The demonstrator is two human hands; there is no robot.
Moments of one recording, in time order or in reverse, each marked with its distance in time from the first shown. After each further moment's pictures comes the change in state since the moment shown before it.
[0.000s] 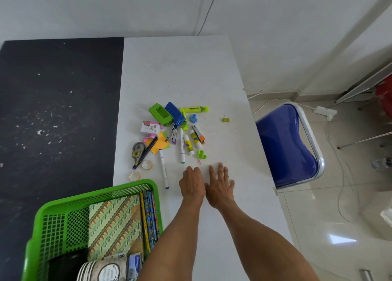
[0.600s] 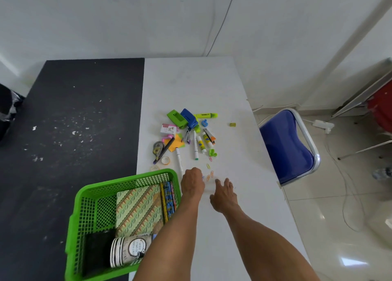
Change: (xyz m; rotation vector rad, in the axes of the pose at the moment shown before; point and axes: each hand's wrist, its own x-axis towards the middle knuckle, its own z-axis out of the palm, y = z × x) left_hand -0.060 -0.052 -0.042 -0.239 0.055 -0.026; right_hand -0.082 -0.038 0.008 0.067 -0.010 0.076
